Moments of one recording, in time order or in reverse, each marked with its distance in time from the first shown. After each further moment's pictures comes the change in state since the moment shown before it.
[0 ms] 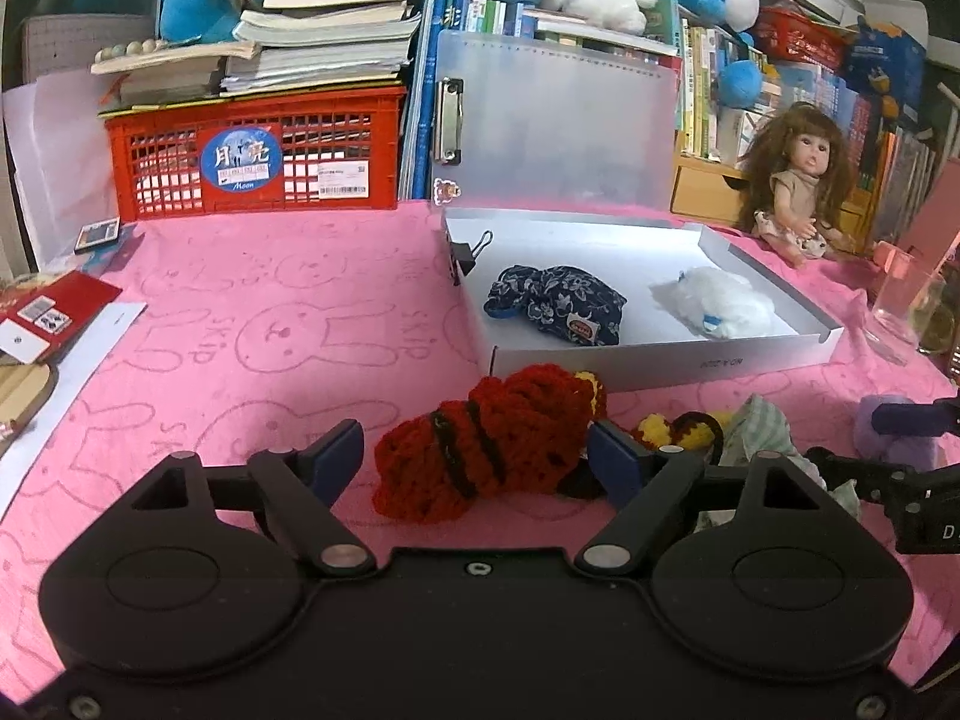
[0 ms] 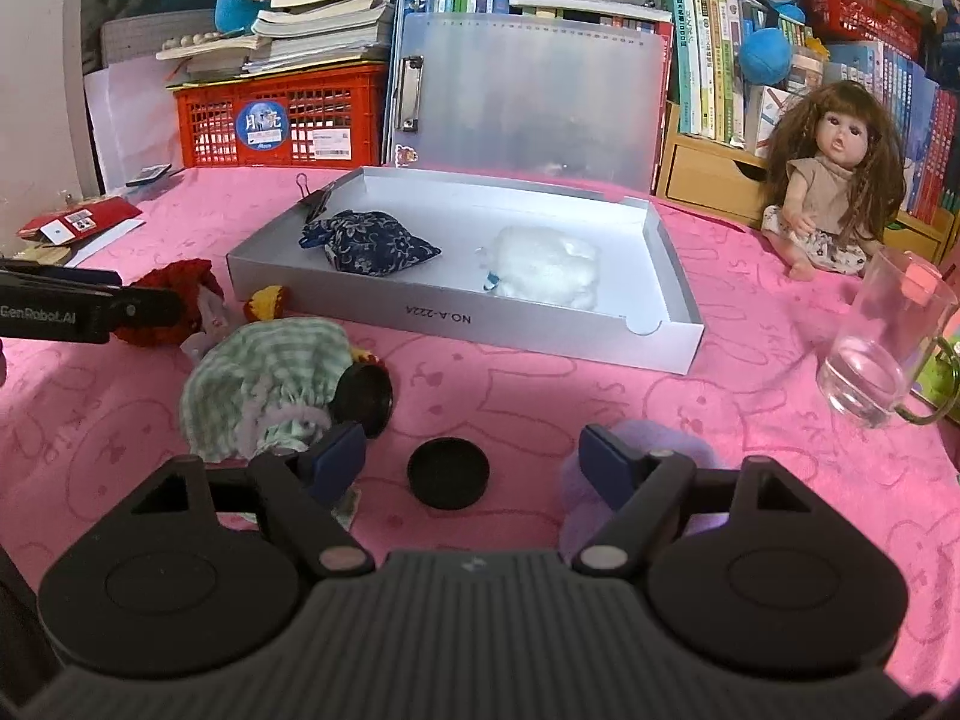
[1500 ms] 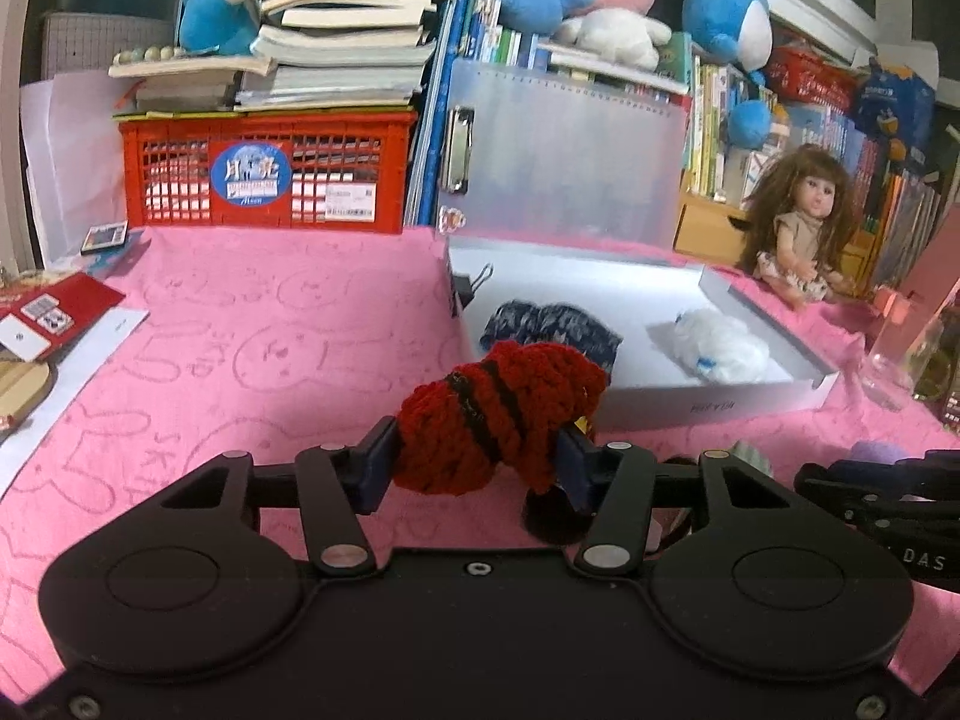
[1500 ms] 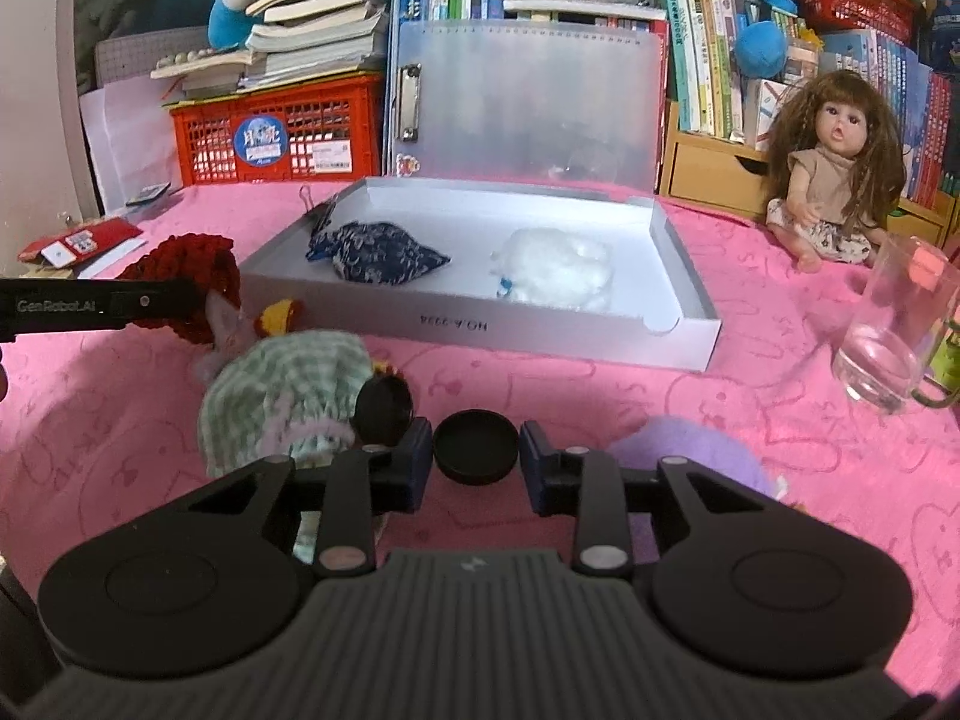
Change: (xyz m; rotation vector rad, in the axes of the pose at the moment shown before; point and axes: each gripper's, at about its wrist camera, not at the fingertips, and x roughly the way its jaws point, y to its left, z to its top) left arm -0.005 -0.005 0.008 -0.060 -0.065 -0.003; right arm 0.003 0.006 0.001 0.045 -0.019 0.007
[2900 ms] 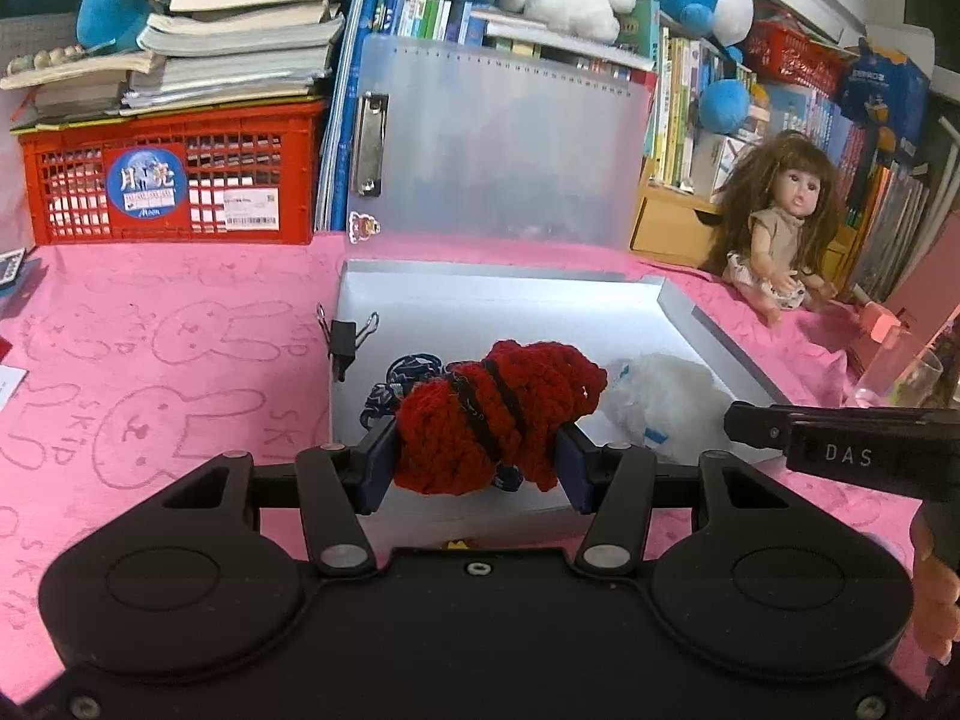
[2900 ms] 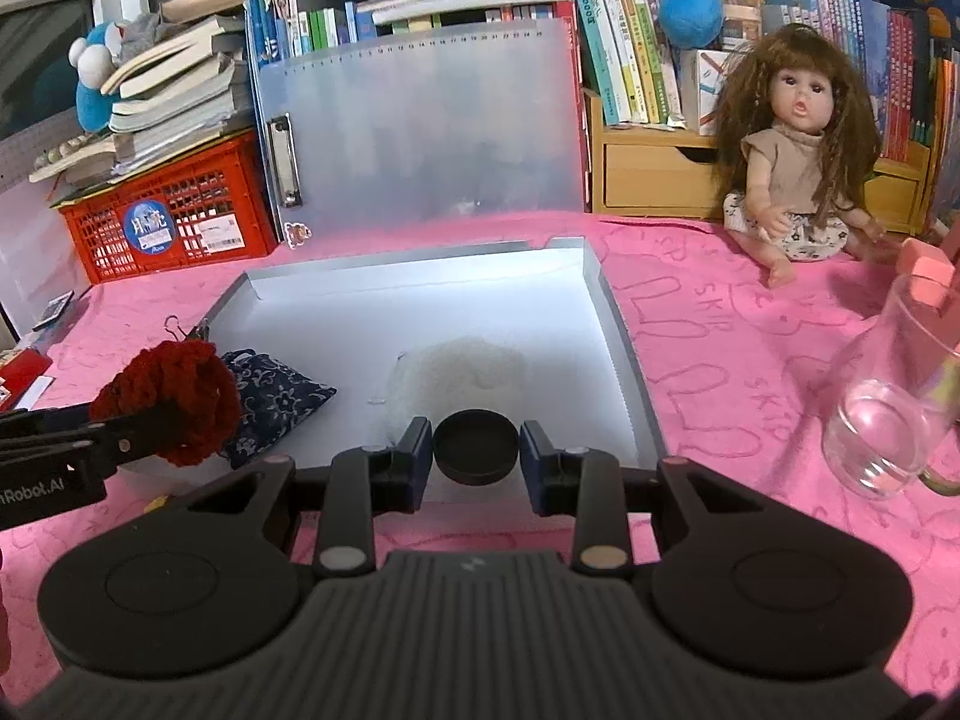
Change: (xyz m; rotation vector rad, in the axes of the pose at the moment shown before) left arm 0.080 -0.048 0.055 0.013 0.085 -0.075; right arm 0.065 -0.052 0.079 0.181 0.035 -0.065
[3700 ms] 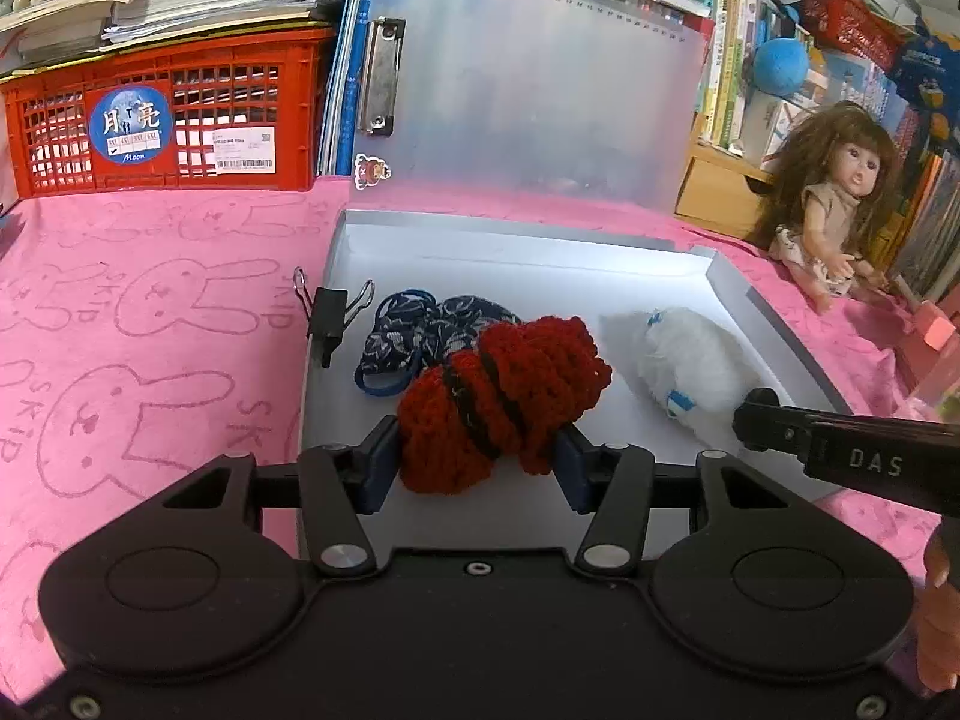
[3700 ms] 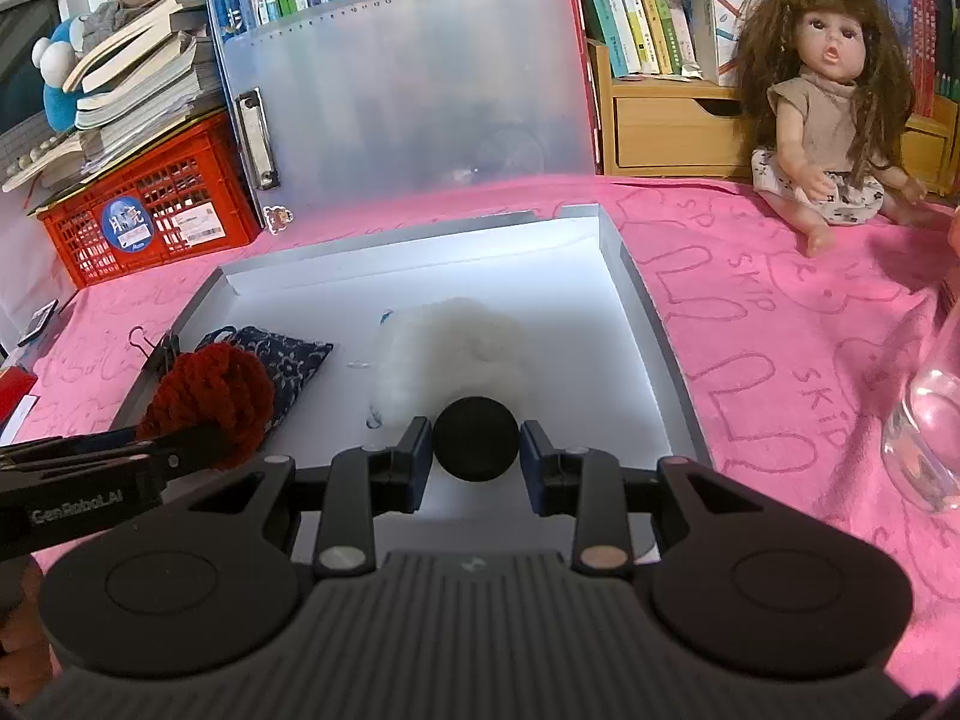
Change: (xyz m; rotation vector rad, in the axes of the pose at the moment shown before) left arm 0.065 0.004 0.012 -0.043 0.109 0.042; right arm 0.044 -0.009 0.013 0.054 0.073 0.028
